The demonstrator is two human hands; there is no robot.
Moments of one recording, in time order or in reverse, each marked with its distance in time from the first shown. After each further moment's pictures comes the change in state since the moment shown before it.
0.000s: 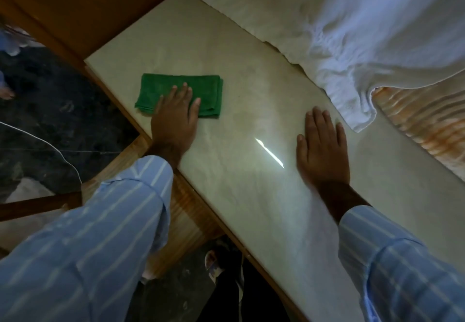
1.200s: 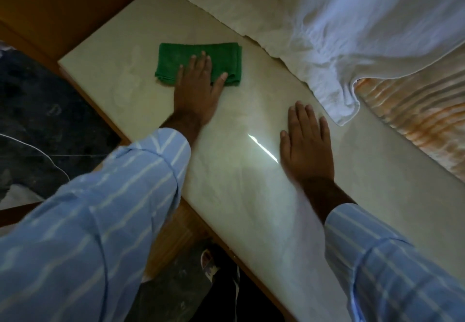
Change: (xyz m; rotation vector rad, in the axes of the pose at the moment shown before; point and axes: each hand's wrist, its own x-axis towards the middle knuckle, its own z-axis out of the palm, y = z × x) left_hand 0.065 0.085 0.022 0.012 -0.096 0.081; right_hand 0.000 0.003 0.000 0.011 -0.035 0.002
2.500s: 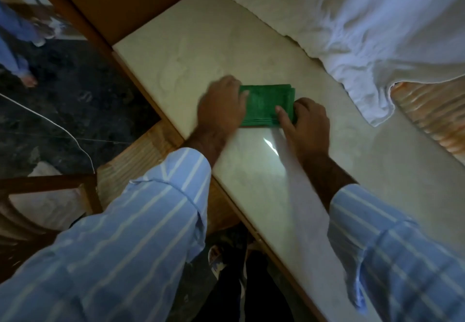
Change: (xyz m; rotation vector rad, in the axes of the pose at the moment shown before) left_hand -0.092 -0.004 -0.044 -0.177 0.125 -0.079; right_hand 0.025 -0.077 -0.022 0.383 -0.059 0.076
